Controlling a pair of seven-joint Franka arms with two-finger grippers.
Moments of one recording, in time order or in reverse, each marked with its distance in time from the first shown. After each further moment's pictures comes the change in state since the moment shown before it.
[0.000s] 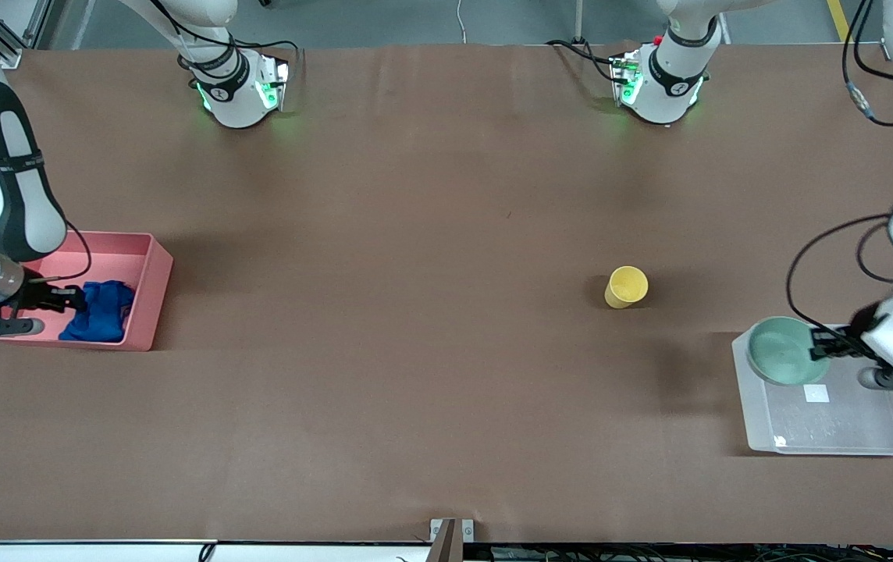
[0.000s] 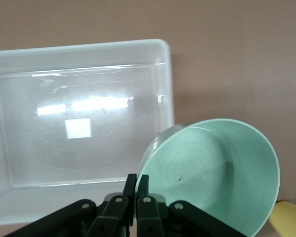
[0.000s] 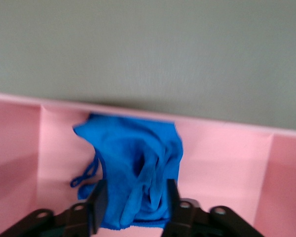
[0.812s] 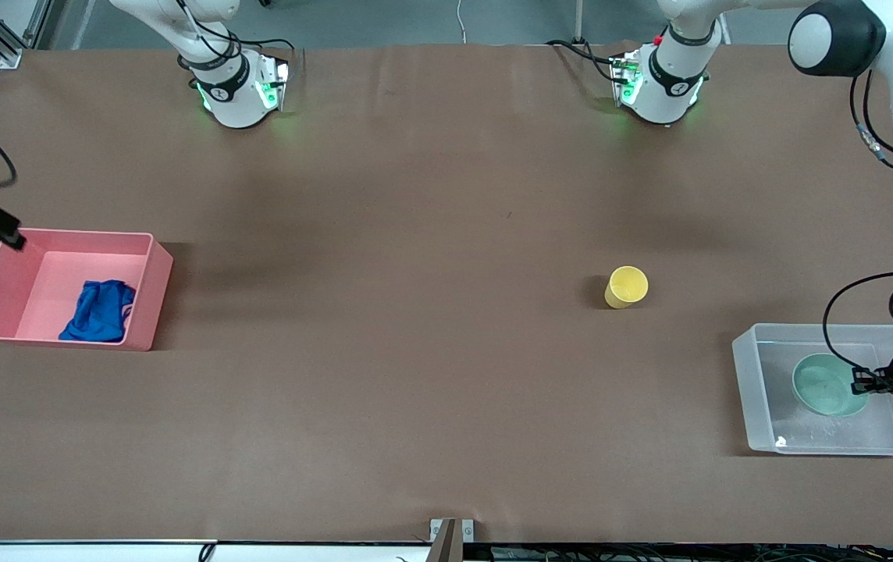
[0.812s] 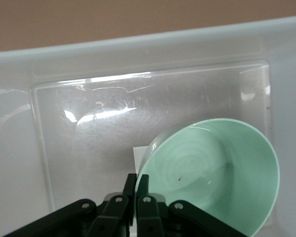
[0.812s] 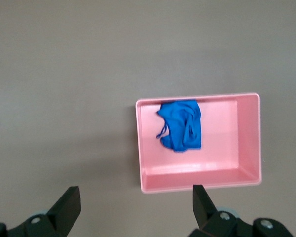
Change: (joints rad) left arm 0.080 0.316 0.058 0.223 0.000 0.112 0.144; right arm 0.194 -0.438 0.019 0.308 0.000 -0.729 0.375
